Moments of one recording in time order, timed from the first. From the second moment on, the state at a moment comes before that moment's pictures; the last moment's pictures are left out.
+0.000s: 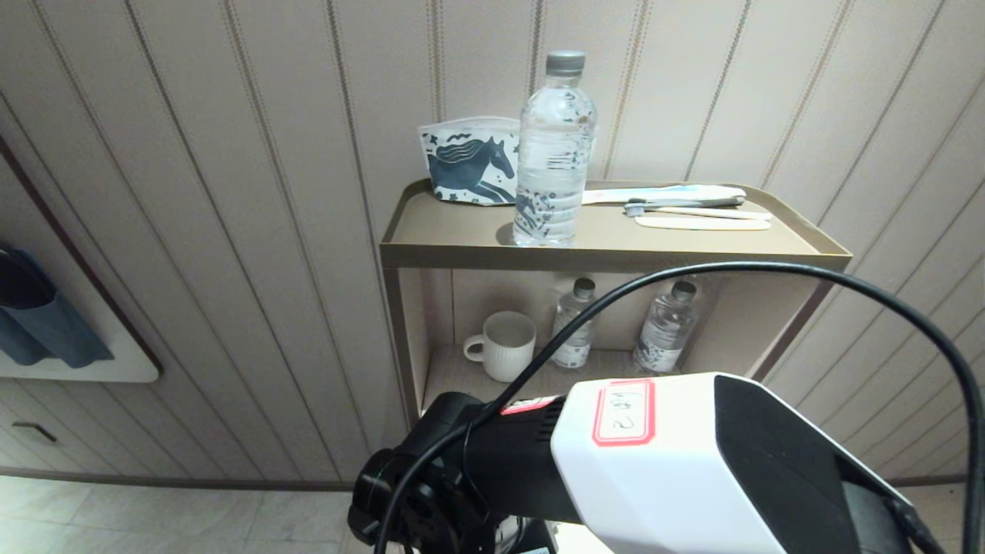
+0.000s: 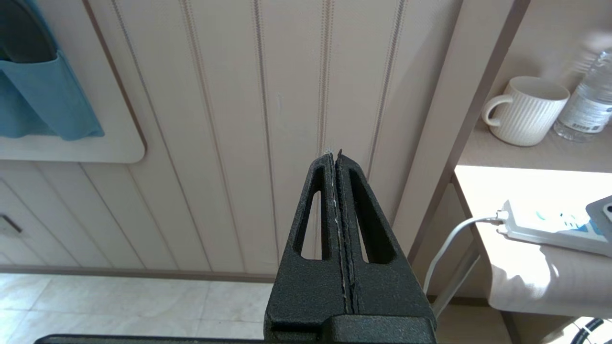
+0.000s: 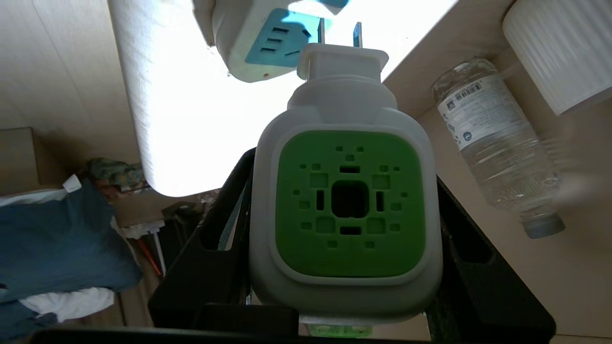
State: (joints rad) left arm -0.01 0.00 0.00 -0.07 -0.01 0.00; right arm 1.09 2.44 -1.92 1.13 -0.77 -0.59
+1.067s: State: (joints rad) left arm -0.01 0.00 0.00 -0.07 -0.01 0.00; right arm 1.12 2.47 -1.95 1.27 -0.65 -0.27
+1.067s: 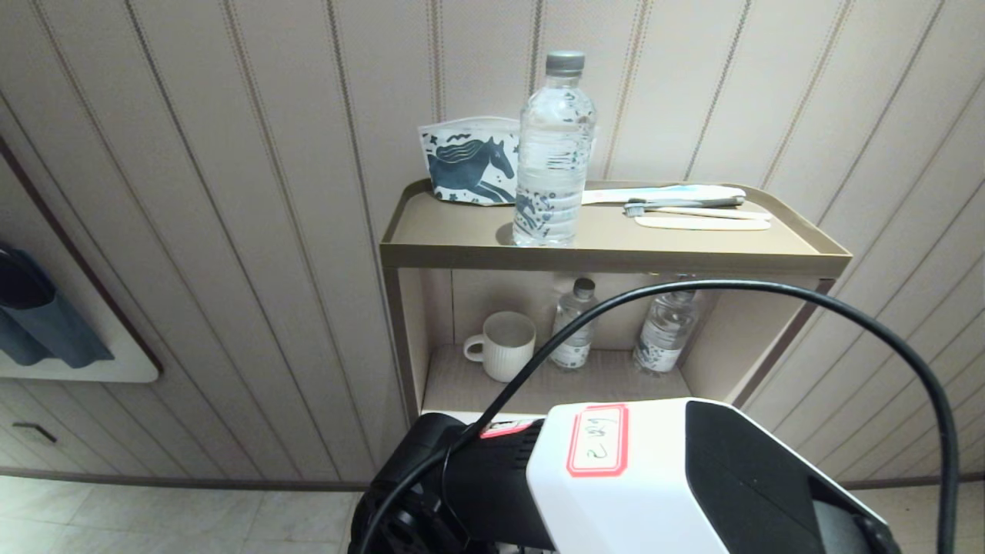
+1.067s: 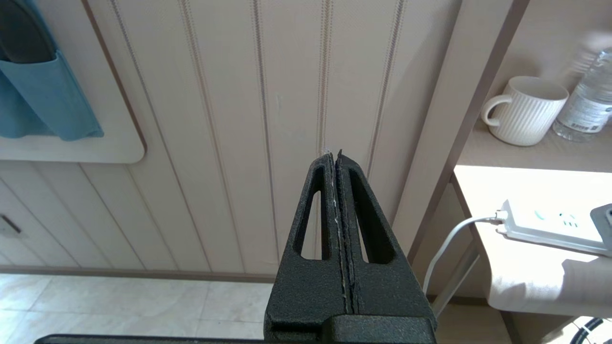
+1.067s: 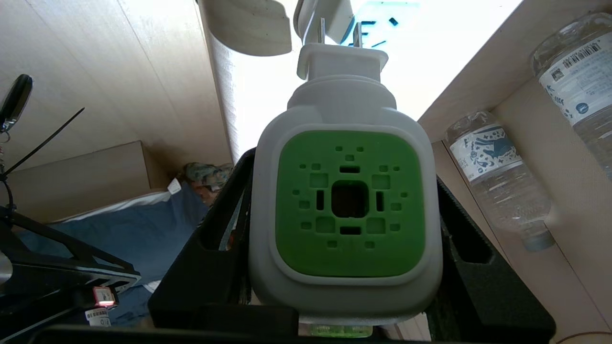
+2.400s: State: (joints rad) left arm -0.01 0.00 0.00 -0.07 -0.01 0.00; right arm 1.05 2.47 -1.96 1.18 -0.60 -0.32
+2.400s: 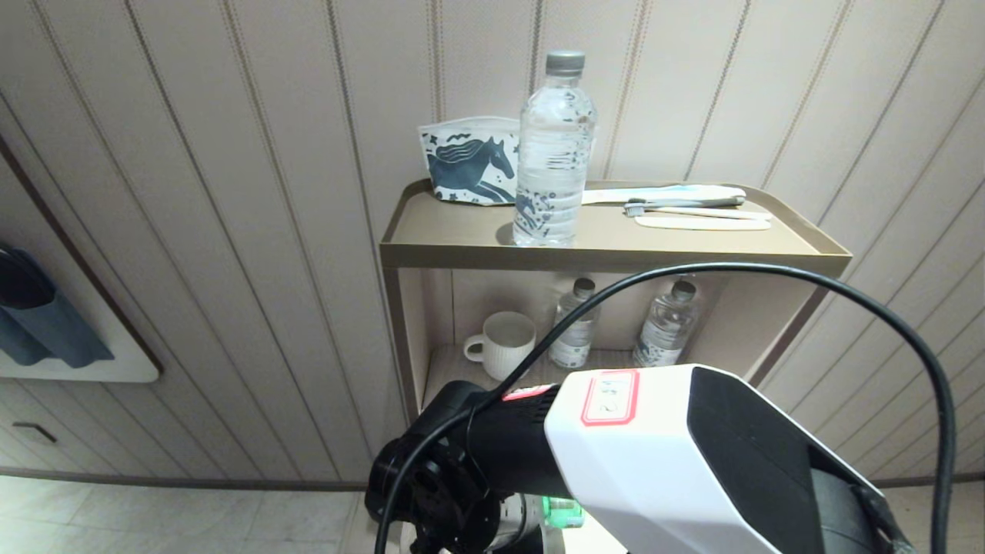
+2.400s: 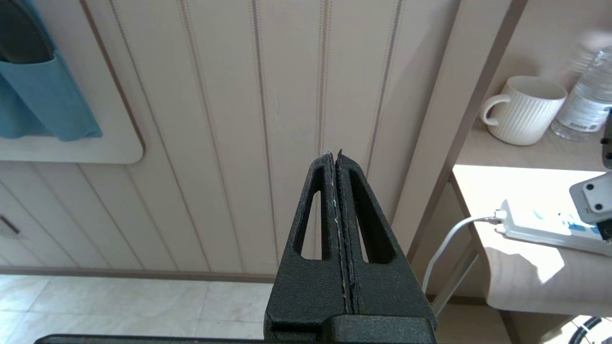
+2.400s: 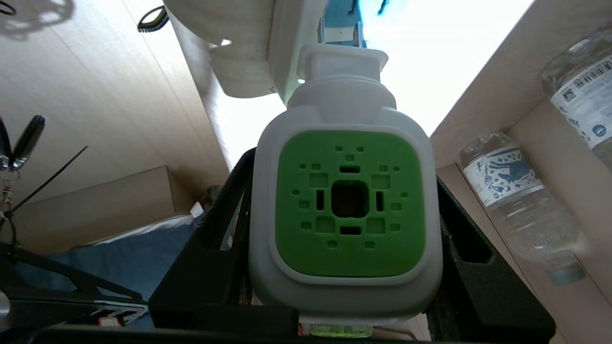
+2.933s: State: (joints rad) left arm -0.01 0.00 0.00 -0.07 -0.01 0.00; right arm 1.04 2.49 -1.96 1.16 -0.60 -0.33
